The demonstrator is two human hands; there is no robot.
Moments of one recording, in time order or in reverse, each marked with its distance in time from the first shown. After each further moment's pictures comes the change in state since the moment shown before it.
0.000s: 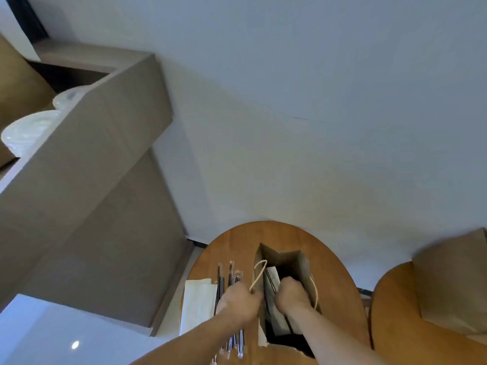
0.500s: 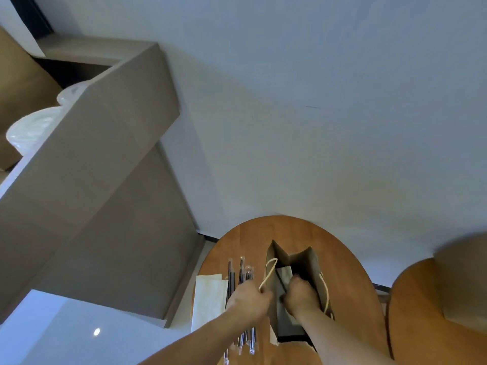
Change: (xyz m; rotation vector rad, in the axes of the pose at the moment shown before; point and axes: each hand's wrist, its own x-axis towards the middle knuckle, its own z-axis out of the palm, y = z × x) left_hand 0.007 -0.007 -0.002 -0.031 -0.041 0.001; right_hand 0.016 0.002 0.025 -0.095 0.014 -0.040
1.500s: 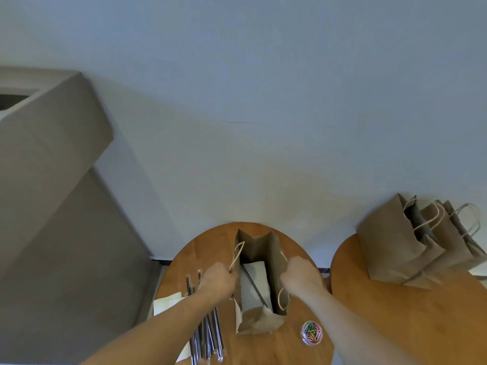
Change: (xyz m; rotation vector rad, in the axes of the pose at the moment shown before) left_hand 0.012 0.046 -0.001 0.174 0.029 0.155; right_hand -0.046 0.055 -0.108 -0.019 0.128 0.046
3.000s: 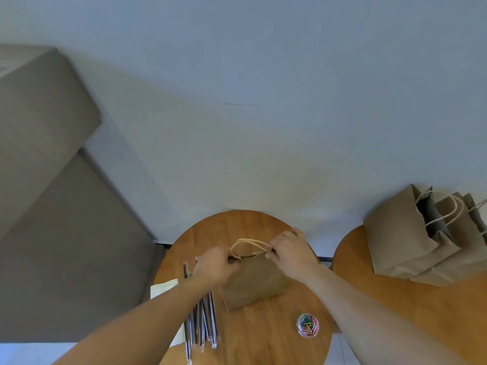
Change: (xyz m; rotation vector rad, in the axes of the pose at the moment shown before) left_hand 0.024 0.016 0.008 0.354 0.025 0.242; right_hand 0.062 0.017 -0.001 -0.319 0.182 -0.696
